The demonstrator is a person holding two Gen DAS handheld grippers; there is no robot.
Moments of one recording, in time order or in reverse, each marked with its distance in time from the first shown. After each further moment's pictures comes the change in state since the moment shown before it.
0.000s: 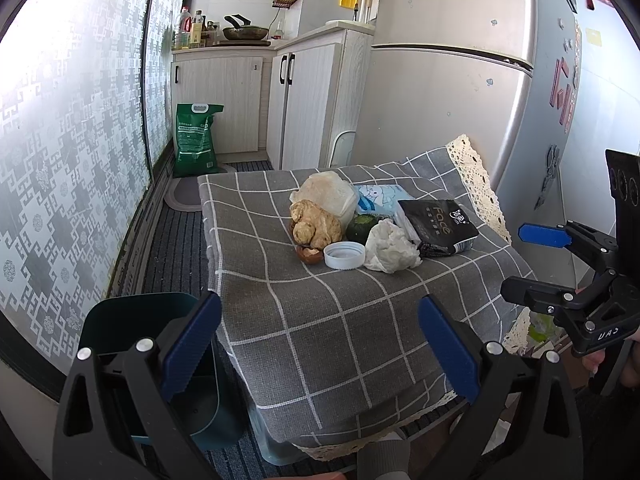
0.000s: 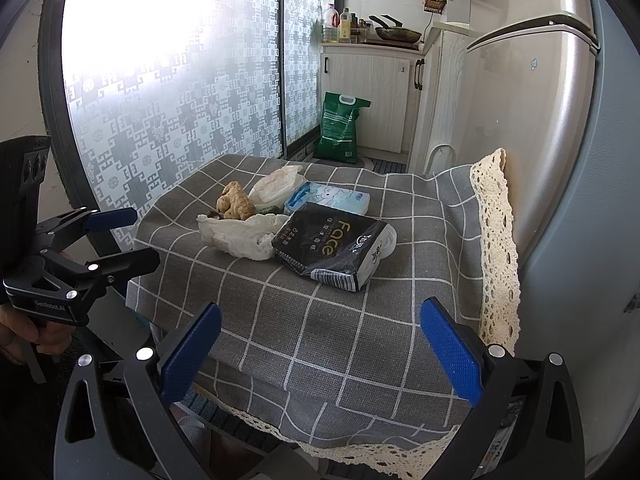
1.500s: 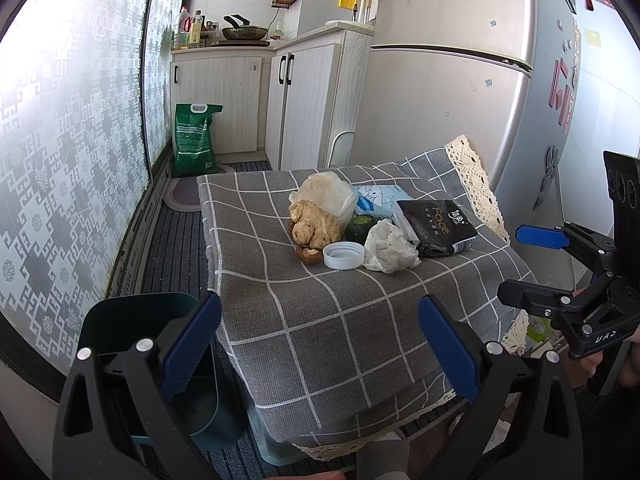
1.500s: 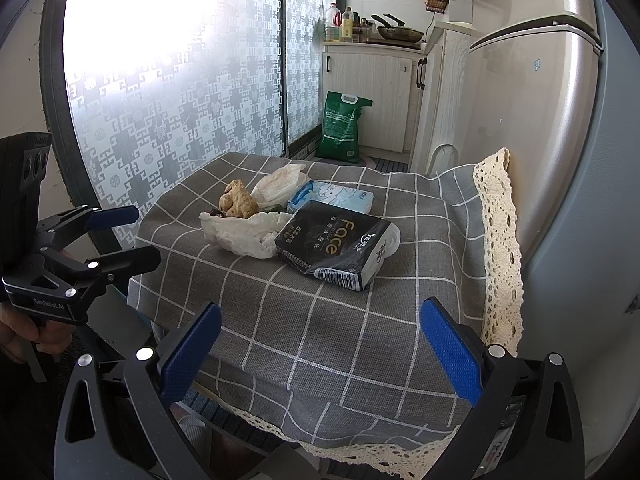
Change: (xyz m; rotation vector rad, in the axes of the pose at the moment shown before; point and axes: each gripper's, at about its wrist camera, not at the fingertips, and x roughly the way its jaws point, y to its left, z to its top) left arm 0.000 -0.001 0.000 0.002 0.001 -0.001; right arm 0.001 0.001 0.001 -0.003 0.000 0.004
